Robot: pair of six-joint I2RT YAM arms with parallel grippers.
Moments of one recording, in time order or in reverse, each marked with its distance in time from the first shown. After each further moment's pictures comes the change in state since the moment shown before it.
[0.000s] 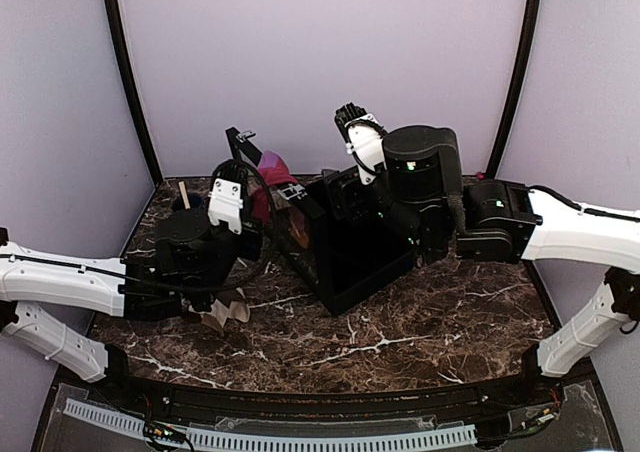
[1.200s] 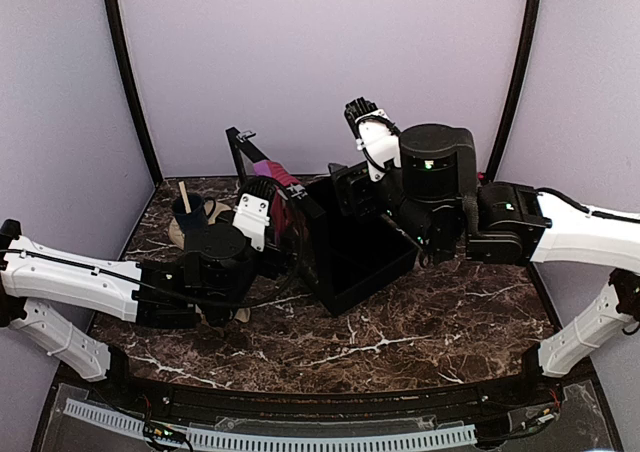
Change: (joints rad) left arm -0.104 0.084 0.082 -0.145 -0.055 -0.064; right arm 0.007 -0.041 -0.036 0.057 0.027 -0.045
